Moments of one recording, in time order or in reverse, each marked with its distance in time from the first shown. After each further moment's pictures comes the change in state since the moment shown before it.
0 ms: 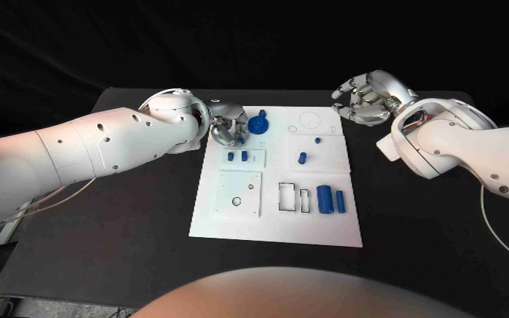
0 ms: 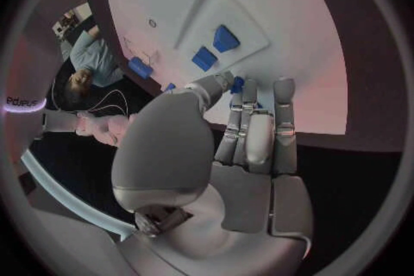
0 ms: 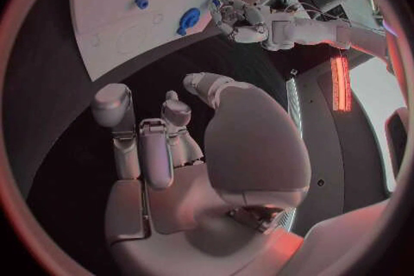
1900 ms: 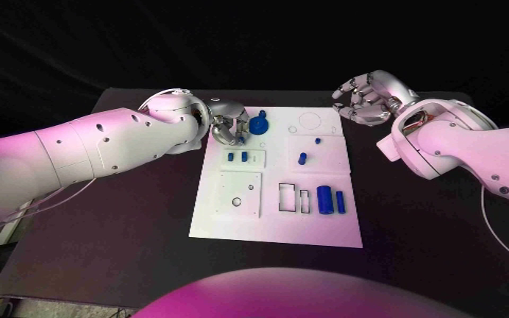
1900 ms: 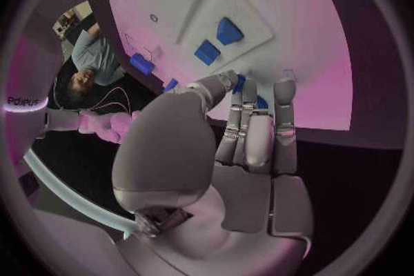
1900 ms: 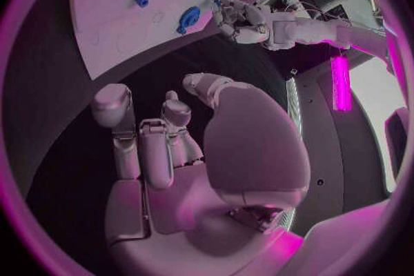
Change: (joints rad) left arm 0.001 -0.004 0.002 0.007 0.007 -0.026 0.017; left_hand 0.045 0.037 0.043 -0.029 -0.039 0.048 -0.012 0.060 0.001 0.011 -0.011 0.012 0.004 0.011 -0.011 0.000 0.012 0.000 0.007 -0.007 0.038 0.007; right arm 0.000 -0.001 0.000 0.001 0.001 -0.008 0.003; right_hand 0.005 0.005 0.000 0.000 -0.006 0.000 0.000 0.000 -0.001 0.000 0.000 0.000 0.001 0.000 0.000 0.004 0.000 0.000 0.000 0.000 0.005 0.002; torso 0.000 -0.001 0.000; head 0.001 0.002
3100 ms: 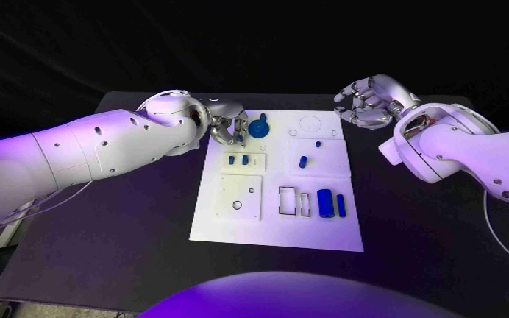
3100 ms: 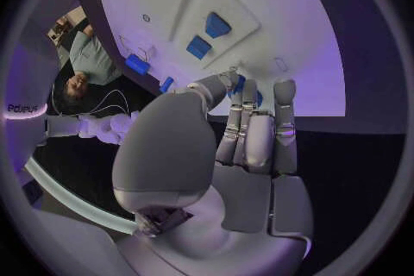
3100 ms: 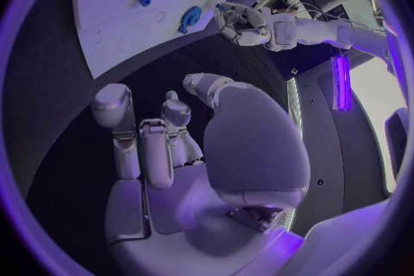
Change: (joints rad) left arm 0.004 -0.014 0.005 0.009 -0.039 -0.033 -0.005; left_hand 0.004 0.004 0.003 -0.003 0.008 0.000 0.000 0.006 -0.002 0.000 0.000 0.000 0.003 0.000 0.000 0.000 0.005 0.000 0.000 0.000 0.004 0.000; right arm 0.000 -0.004 0.000 -0.001 0.000 0.000 0.000; right_hand 0.000 0.000 -0.003 0.003 0.000 0.000 0.000 0.000 -0.002 0.000 0.000 0.000 0.002 0.000 0.000 0.000 0.000 0.000 0.000 0.000 0.000 0.000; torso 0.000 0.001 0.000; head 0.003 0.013
